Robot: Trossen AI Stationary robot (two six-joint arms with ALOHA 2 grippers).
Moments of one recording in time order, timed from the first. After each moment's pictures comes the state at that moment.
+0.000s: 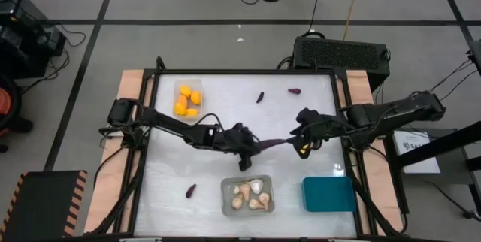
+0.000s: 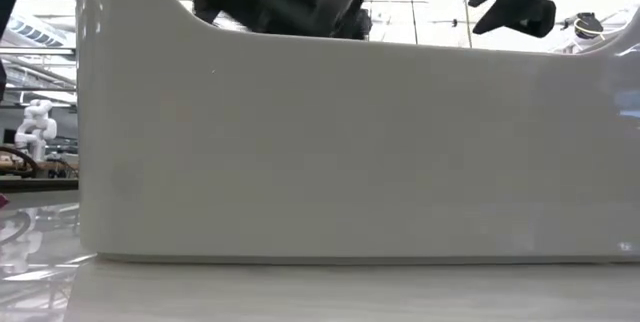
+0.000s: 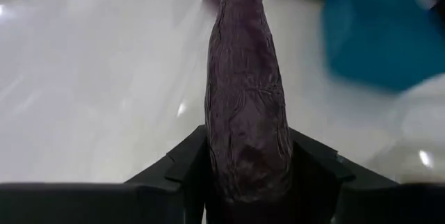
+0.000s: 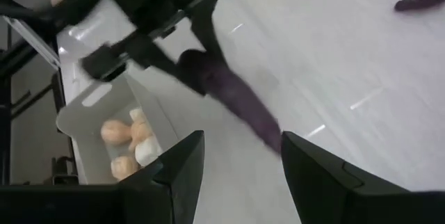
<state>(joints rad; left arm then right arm) -0.13 1.83 1.10 0.17 -0.13 -0.34 0.22 1.04 0.96 -0.71 0.20 0.82</state>
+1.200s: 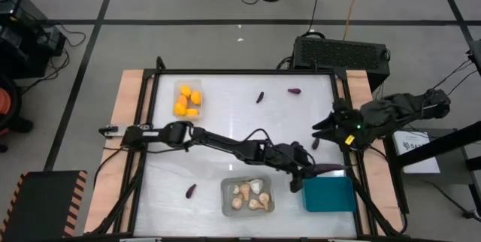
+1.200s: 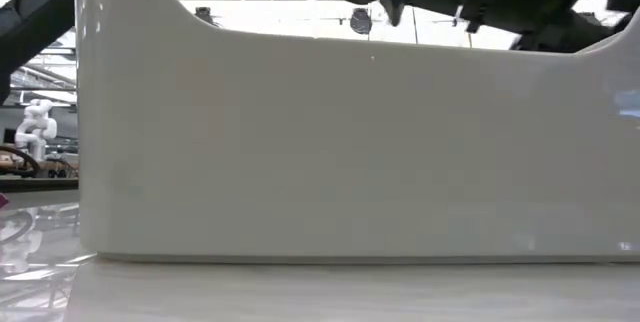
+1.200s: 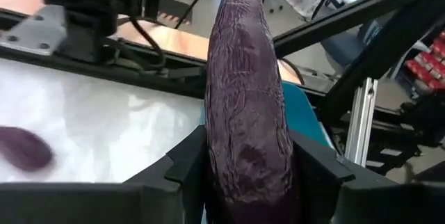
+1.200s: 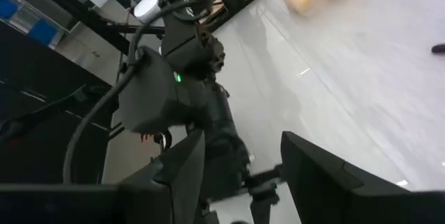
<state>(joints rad) -0.19 2.52 2.16 0.07 0.05 -0.34 0.32 0.65 0.96 -0.77 0.20 0.83</state>
